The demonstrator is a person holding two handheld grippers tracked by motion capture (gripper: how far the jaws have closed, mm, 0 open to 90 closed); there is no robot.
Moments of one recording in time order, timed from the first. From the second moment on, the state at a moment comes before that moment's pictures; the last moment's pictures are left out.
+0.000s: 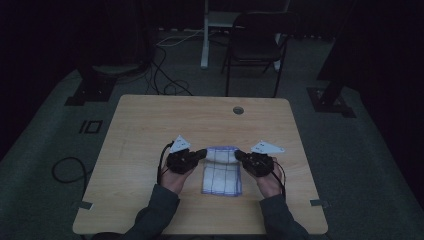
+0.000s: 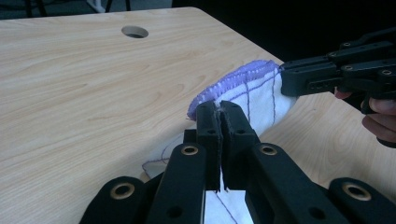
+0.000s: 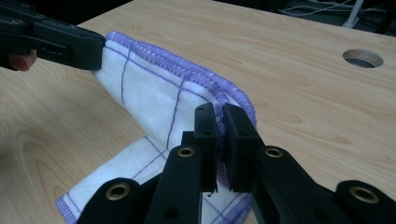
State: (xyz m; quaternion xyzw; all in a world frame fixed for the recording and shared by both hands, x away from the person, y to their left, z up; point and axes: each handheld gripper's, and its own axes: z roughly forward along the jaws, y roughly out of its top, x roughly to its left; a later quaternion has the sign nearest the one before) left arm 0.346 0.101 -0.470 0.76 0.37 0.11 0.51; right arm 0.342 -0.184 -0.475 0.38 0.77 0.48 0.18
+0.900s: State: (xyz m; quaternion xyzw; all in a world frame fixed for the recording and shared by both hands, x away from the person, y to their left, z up) left arm 0.327 0.105 -0.483 0.77 0.38 0.09 0.51; right arm 0.324 -0.182 -0.486 0.39 0.77 0.48 0.16
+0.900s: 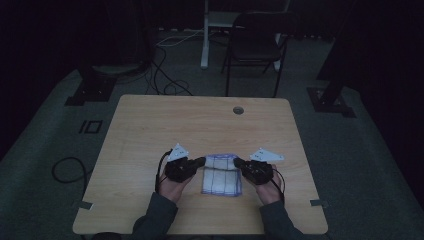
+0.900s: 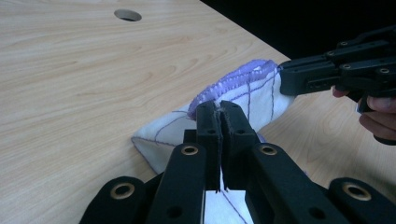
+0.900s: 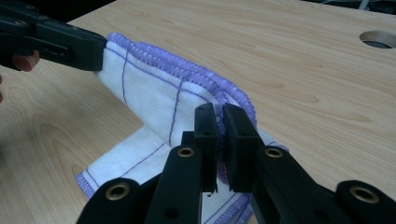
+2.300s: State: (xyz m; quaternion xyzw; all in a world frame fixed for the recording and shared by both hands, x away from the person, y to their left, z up) left arm 0.316 0.106 -0.509 0.77 0.39 0.08 0.49; right arm 0.304 -0.181 -0.514 0.39 0.79 0.45 0.16
